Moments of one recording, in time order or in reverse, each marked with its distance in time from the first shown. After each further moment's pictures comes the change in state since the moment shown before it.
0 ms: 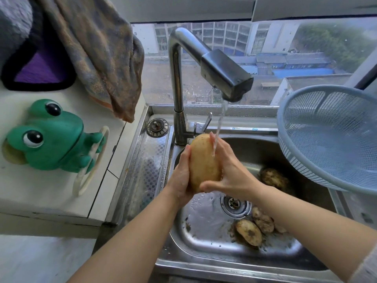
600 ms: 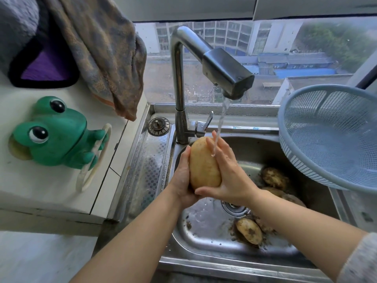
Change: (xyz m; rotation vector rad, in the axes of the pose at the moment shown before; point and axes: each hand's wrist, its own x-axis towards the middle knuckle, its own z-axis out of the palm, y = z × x) left_hand -0.003 -0.002 0.002 -0.233 -0.030 -0.214; right_hand -0.005 0.007 0.016 -0.084 0.117 -0.196
